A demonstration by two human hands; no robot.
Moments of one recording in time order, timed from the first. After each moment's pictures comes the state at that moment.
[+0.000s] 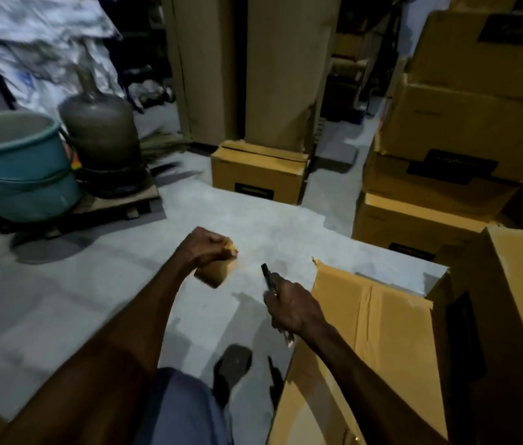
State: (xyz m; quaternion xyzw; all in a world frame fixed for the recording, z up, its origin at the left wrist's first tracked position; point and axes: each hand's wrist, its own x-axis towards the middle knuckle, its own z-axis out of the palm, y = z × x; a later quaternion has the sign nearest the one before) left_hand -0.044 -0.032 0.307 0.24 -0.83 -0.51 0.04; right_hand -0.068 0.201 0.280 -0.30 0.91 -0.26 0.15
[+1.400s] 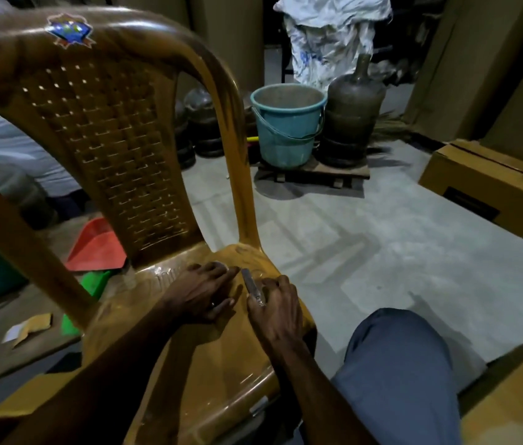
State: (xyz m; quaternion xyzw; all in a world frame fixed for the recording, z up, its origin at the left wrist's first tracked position) left_hand 0.446 -0.094 0.299 0.32 -0.94 0.08 -0.04; right_hand 0.291 0.014 0.270 -0.49 0.80 -0.28 0.18
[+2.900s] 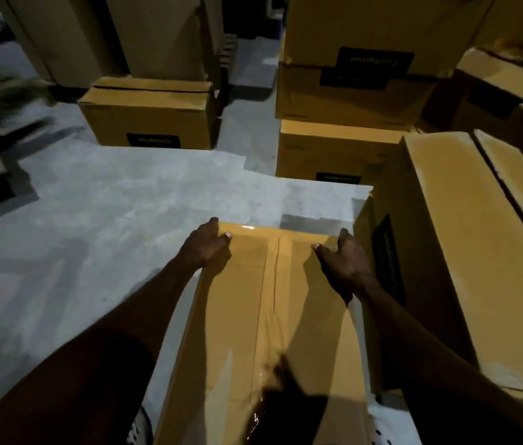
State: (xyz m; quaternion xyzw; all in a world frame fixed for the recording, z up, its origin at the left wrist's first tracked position) left_hand -0.235 0.173 0.171 0.15 -0.92 -0.35 -0.09; right_hand -0.272 0.453 0.143 0.08 0.92 -0.36 0.10
